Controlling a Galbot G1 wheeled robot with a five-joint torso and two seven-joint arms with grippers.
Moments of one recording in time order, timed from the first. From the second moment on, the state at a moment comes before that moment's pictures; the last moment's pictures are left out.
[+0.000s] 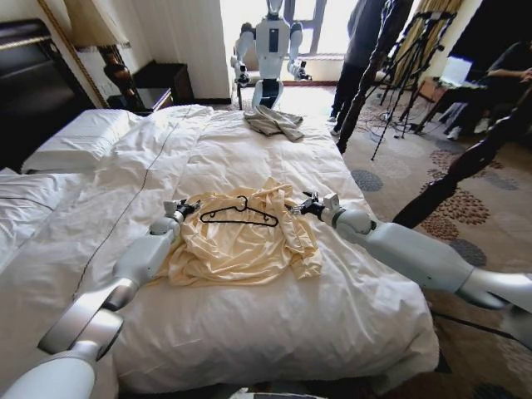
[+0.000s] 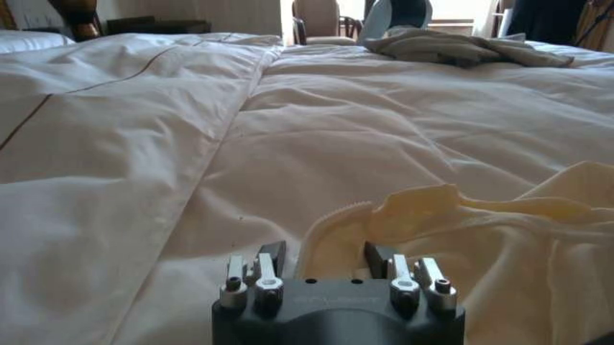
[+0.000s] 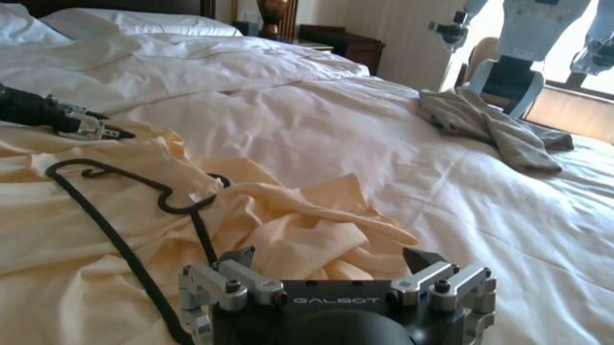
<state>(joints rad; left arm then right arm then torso) 0.29 -1.00 0.01 -0.82 -0.72 0.07 0.05 0.03 0.76 -0.80 1.48 0.97 -0.13 0.05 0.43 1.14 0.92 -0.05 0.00</state>
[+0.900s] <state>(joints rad) 0.45 -0.92 -0.16 -1.19 -0.64 0.11 -0.01 0.04 0.75 -0.78 1.47 0.94 -0.13 0.06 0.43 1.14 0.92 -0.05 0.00</state>
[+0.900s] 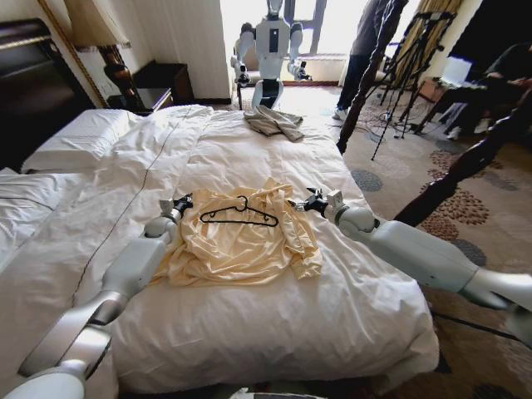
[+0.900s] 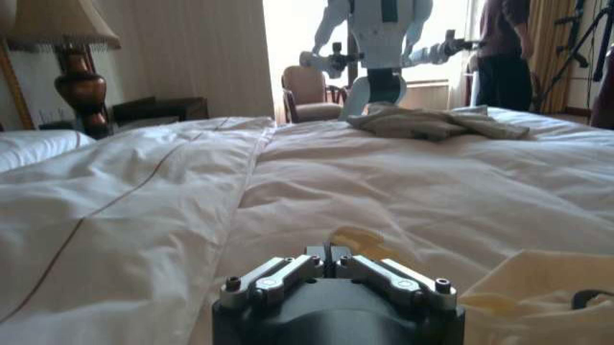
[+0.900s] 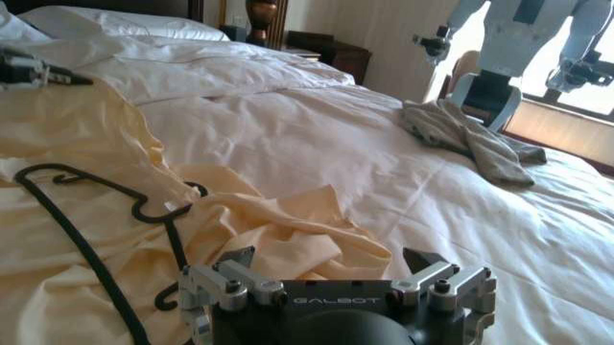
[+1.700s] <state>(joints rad) 0.94 -0.80 -0.32 -2.03 -0.69 0.34 -0.20 -0.01 0.75 -0.74 1.49 0.90 -0.13 0.07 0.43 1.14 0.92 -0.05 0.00</state>
